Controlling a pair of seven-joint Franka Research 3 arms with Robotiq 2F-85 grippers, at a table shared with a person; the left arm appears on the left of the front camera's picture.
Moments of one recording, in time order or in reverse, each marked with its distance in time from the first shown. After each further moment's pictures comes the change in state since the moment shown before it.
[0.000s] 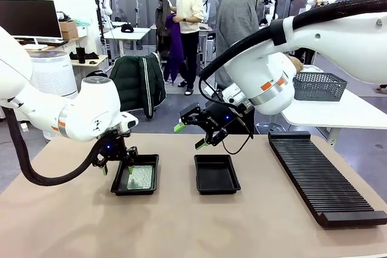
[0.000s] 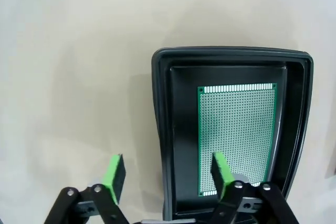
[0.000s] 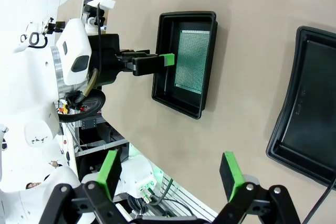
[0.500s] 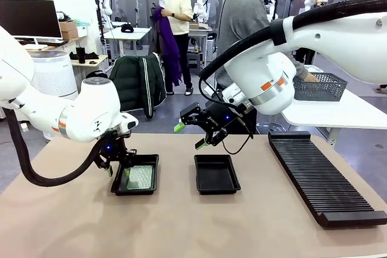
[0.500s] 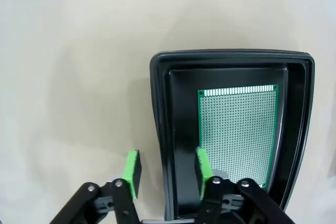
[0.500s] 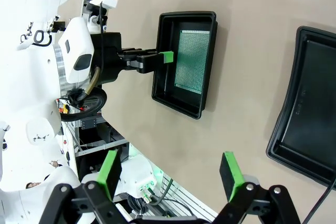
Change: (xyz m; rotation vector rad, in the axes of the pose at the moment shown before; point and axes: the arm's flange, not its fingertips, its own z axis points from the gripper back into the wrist) left arm 0.002 0.002 -0.004 -0.004 -0.001 -0.016; right arm 0.000 0.000 0.000 0.000 0.000 0.000
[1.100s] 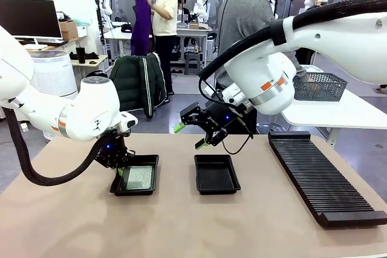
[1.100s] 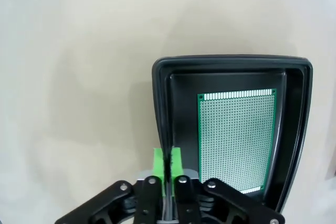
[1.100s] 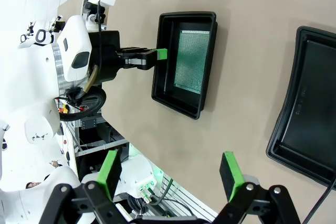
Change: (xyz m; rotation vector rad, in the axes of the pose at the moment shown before) left arm 0.002 0.001 0.002 -0.003 -0.005 0.008; right arm 0.000 0.000 0.000 0.000 0.000 0.000
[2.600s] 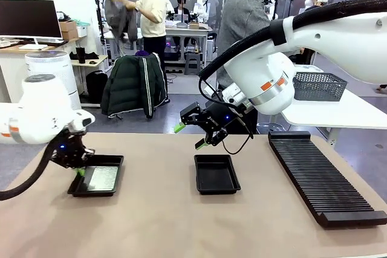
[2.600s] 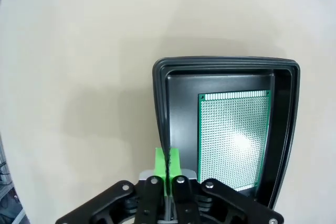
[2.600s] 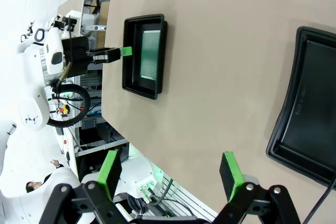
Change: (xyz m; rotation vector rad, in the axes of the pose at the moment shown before) left arm -0.018 0.133 0.016 -0.018 -0.034 0.063; right arm 0.000 0.000 0.000 0.000 0.000 0.000
